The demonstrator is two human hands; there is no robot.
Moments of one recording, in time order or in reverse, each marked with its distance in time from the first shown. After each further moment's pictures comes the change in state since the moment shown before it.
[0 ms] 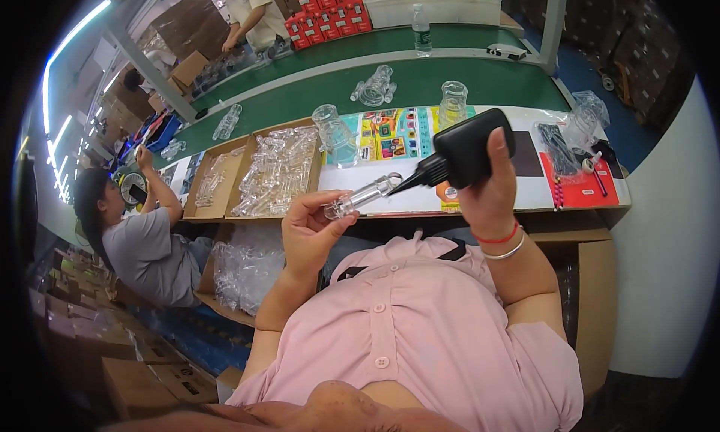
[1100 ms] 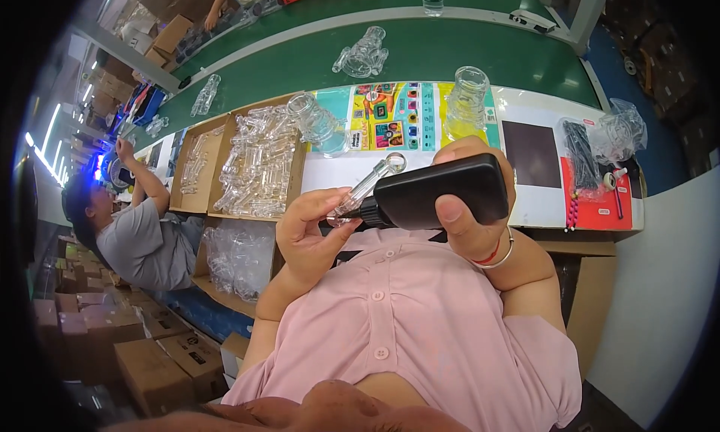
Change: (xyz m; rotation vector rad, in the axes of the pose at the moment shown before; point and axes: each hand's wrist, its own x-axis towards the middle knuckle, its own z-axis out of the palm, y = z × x) left_hand 0.061 -0.044 0.007 0.452 -0.002 0.216; right_hand 0.058 0.029 -0.029 -0.552 -0.368 -0.259
